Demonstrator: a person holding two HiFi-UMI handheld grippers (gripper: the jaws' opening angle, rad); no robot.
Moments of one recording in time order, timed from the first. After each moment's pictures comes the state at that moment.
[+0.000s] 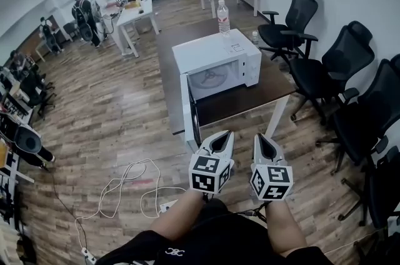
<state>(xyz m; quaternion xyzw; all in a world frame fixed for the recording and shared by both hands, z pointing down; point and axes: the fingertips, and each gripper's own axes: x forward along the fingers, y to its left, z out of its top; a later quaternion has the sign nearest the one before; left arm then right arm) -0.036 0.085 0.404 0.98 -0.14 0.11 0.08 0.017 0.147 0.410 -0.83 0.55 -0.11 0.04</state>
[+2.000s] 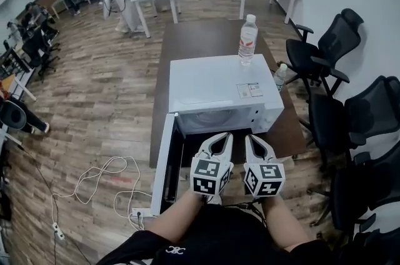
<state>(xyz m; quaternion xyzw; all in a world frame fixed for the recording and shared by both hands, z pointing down) 0.174 -0.163 0.449 0.96 -0.25 0.09 0.13 0.227 -0.134 0.465 -0.74 0.66 -0.15 -0.03</state>
